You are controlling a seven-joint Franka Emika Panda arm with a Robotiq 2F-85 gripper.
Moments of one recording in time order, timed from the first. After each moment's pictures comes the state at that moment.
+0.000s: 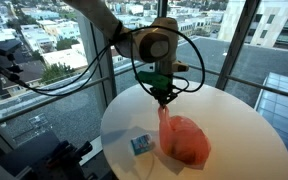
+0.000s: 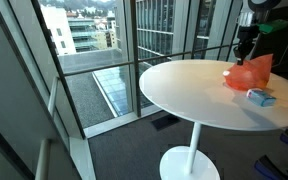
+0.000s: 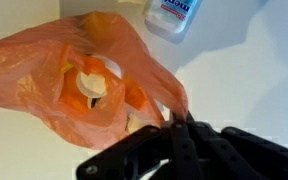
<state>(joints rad) -0.14 0.27 -0.10 -2.07 -0.11 2.31 -0.12</state>
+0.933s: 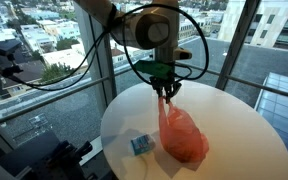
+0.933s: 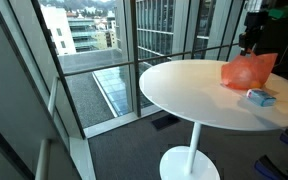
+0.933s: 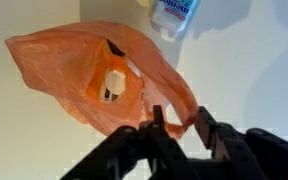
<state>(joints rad) -0.14 0.16 -0.12 -2.09 -0.11 2.26 -0.11</state>
